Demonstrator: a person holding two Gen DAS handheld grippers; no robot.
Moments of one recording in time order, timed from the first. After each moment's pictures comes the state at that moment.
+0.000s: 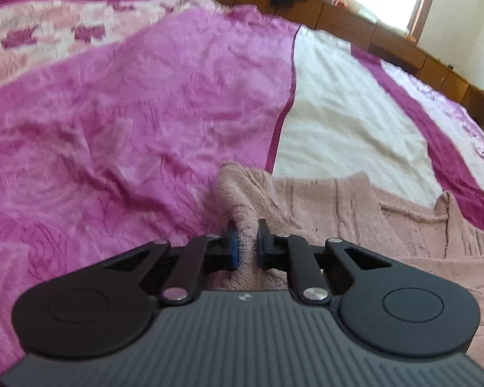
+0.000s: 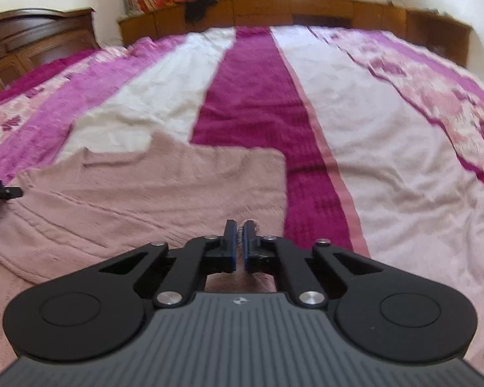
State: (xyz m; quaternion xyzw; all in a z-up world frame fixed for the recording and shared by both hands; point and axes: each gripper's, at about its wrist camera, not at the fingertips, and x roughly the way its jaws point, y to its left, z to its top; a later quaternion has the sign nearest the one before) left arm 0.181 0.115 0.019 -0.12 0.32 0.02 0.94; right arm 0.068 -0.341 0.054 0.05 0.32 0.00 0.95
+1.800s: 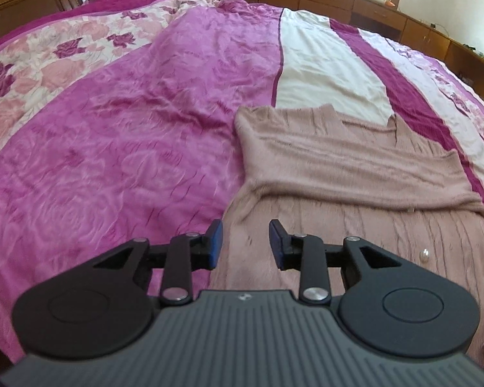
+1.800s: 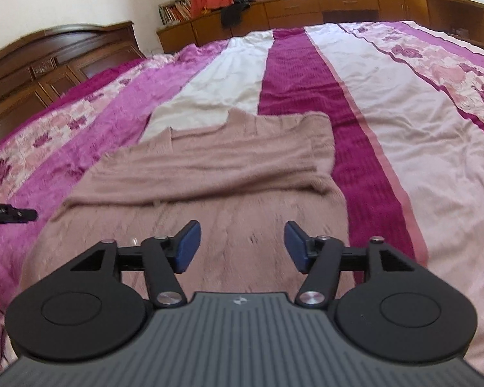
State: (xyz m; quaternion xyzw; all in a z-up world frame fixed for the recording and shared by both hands) left arm -0.002 0.131 0.074 -0.05 0.38 0.00 0.92; right arm -0.085 -0.308 0.077 0.10 0.32 0.07 0.94
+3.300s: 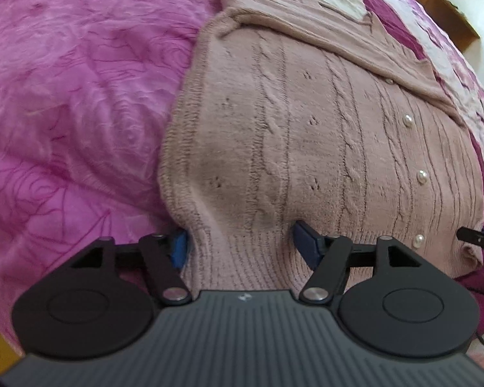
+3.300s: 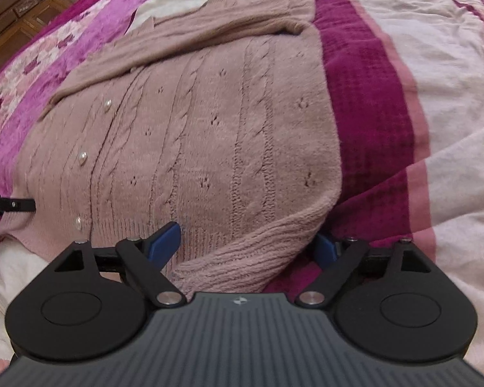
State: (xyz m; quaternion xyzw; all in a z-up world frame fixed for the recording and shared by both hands) left arm -0.052 0.132 -0.002 -0.10 0.52 -0.09 0.85; right arm -0.118 -0.326 0.009 0.10 0.49 0.09 0.86
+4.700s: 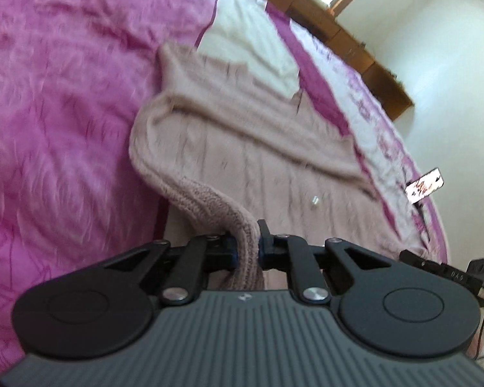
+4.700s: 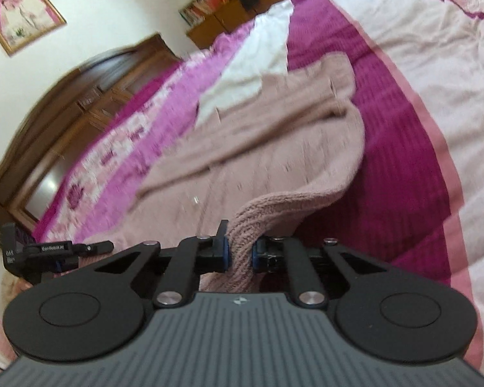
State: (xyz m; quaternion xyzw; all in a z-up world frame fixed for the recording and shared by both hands) left arm -0.053 0.146 0.048 -0.23 0.40 -0.18 0.87; right arm -0.123 -0.351 0.055 0.27 0.34 0.18 0.88
